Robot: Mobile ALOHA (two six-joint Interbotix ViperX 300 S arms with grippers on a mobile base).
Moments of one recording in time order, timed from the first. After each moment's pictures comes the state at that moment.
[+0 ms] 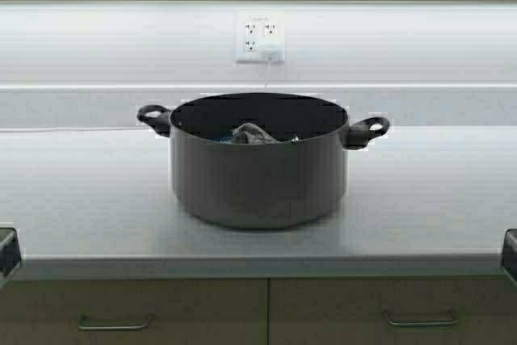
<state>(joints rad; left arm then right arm) -0.64 0.12 0.58 -0.45 -0.96 0.25 0.64 0.04 0.42 0.62 -0.65 -0.59</state>
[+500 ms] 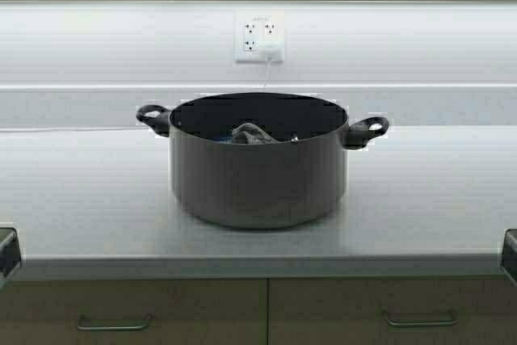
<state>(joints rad) -0.57 0.31 0.36 -0.46 -0.97 0.25 0.59 0.17 0.22 0.64 -0.65 -0.59</state>
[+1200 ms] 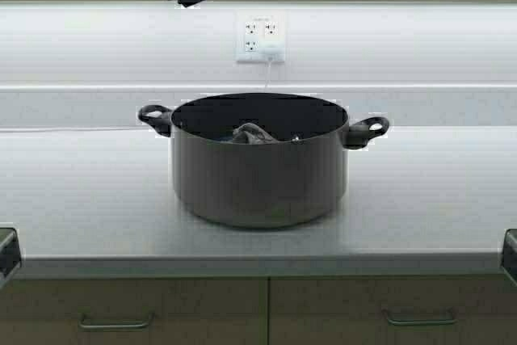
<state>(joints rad) -0.56 0.42 0.22 -0.46 -0.97 0.25 0.58 0.29 0.08 0.65 -0.66 -0.59</state>
